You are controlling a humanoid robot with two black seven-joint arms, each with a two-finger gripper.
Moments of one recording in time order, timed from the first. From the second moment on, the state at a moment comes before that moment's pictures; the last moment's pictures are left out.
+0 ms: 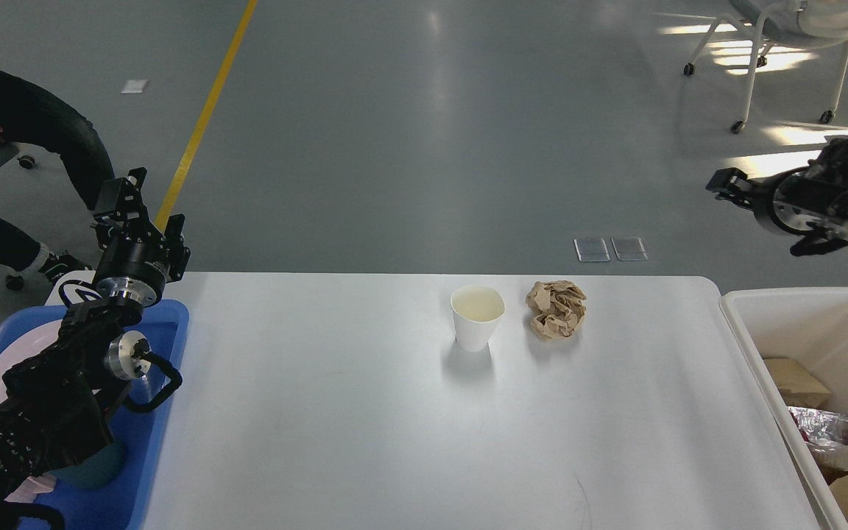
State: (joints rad) left arm -0.76 0.26 -0.58 -0.38 0.09 -0.12 -0.60; right arm 1.74 -0.29 -1.22 0.89 0.11 0.19 -0.19
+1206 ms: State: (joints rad) left arm -0.76 0.26 -0.58 -0.38 0.09 -0.12 -0.60; right arm 1.55 -0.09 -0.89 0.89 0.12 0.32 -0.19
